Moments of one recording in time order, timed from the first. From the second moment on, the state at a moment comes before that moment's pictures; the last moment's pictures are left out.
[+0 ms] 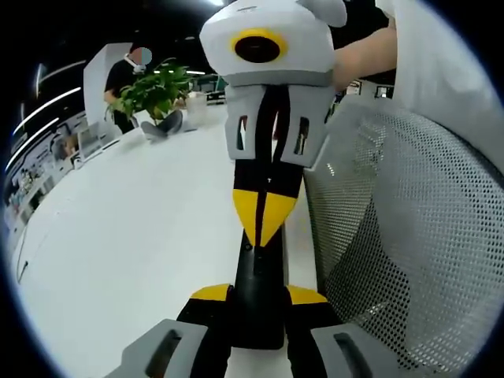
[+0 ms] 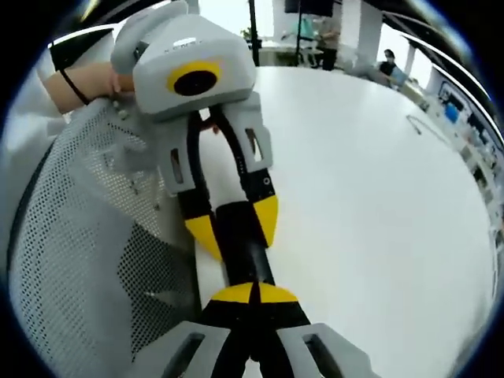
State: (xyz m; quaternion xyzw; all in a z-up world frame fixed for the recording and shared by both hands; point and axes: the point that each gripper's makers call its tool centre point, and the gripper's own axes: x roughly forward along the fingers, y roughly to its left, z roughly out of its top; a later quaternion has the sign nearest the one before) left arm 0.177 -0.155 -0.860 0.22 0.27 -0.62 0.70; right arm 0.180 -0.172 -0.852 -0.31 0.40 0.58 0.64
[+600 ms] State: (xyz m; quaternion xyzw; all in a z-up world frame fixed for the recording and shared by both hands) left arm 0.178 -0.155 -0.860 0.22 0.27 -0.62 0.70; right arm 0.192 -0.171 -0.857 -0.28 0.49 0.56 0.61
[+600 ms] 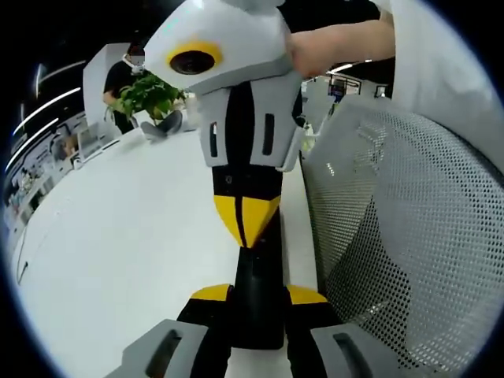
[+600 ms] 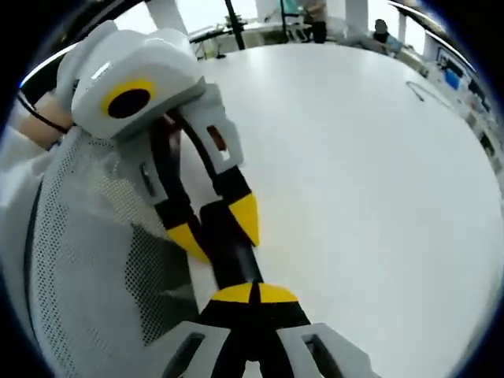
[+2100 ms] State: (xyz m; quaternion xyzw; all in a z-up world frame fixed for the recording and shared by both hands) left arm 0.177 -0.155 -0.859 0.23 0.27 -0.62 0.70; right arm 0.177 -0.161 -0.855 -0.39 0.38 0.57 0.62
